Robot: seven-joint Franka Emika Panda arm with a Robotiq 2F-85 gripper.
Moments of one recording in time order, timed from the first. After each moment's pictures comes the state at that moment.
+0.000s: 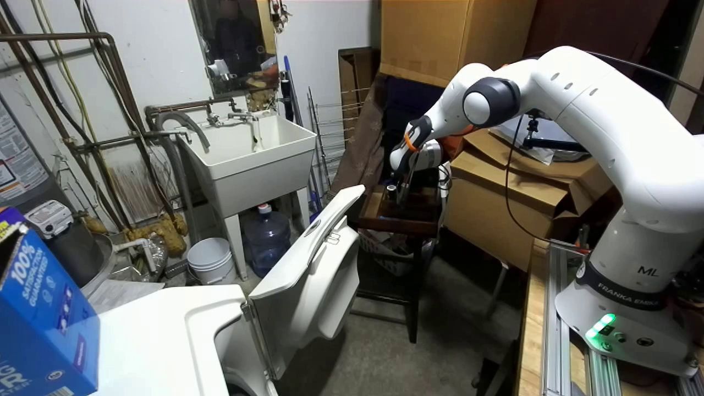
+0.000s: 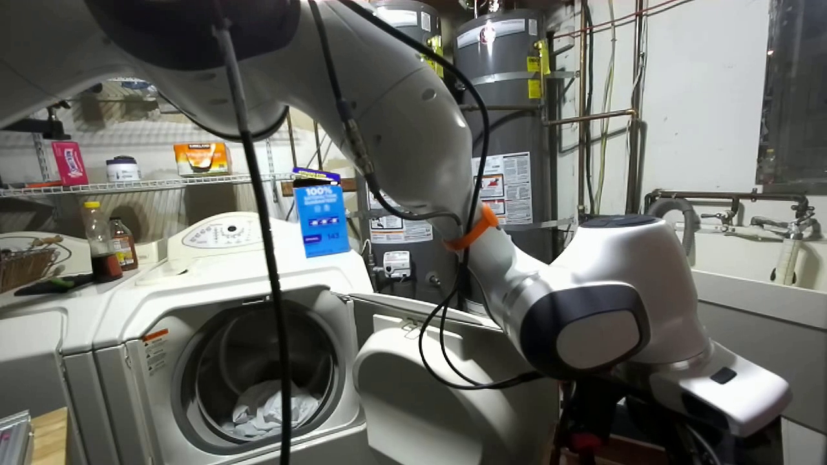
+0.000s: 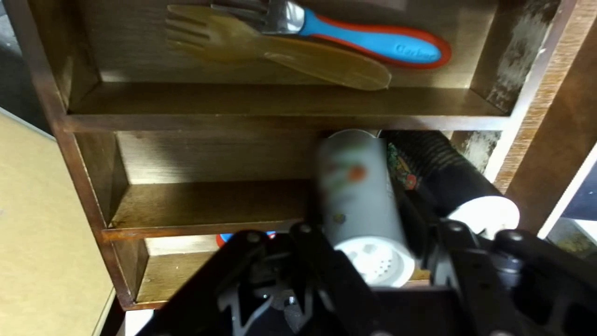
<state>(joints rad) -0.42 1.09 -0.24 -1.45 0.25 2.79 0.50</state>
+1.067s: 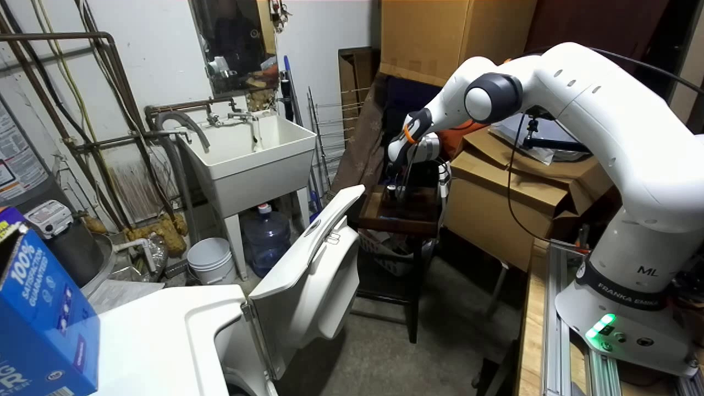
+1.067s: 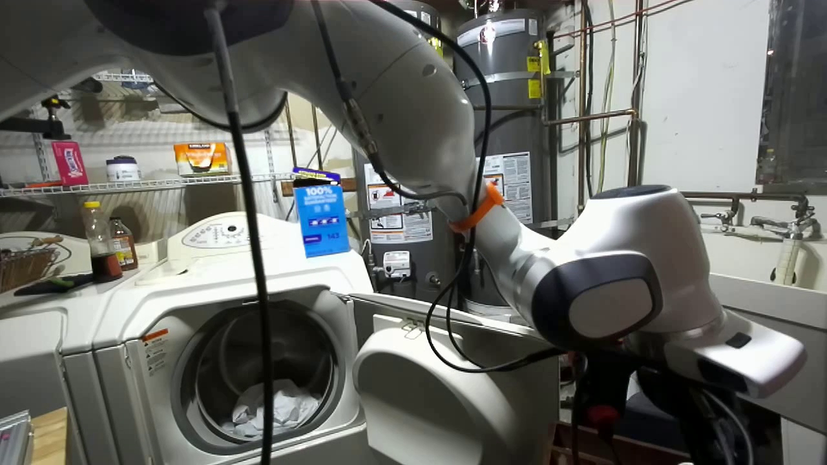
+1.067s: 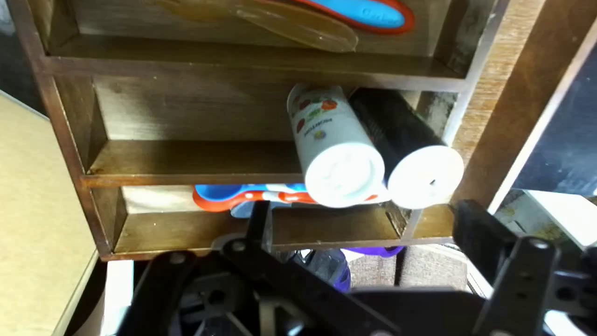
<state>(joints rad) -0.42 1.06 -0.24 -1.43 0.25 2.76 0.46</state>
